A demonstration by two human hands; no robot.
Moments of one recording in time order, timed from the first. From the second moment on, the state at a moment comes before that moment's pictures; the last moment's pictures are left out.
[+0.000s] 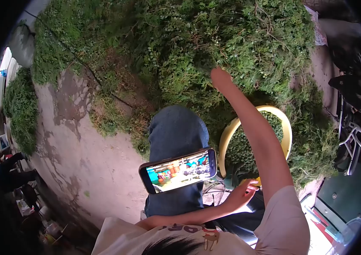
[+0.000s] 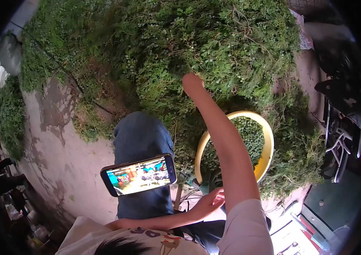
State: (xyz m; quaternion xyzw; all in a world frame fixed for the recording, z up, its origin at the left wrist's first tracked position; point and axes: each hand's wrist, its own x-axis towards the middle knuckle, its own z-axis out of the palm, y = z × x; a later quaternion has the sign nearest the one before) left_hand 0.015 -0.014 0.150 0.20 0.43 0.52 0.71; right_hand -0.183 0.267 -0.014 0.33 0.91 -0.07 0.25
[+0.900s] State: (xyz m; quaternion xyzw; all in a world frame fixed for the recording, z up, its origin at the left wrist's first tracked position) left_hand 0.044 -0.007 0.144 0.08 0.40 0.44 0.80; right_hand 0.177 -0.028 0.169 0.57 0.29 -0.62 -0.46
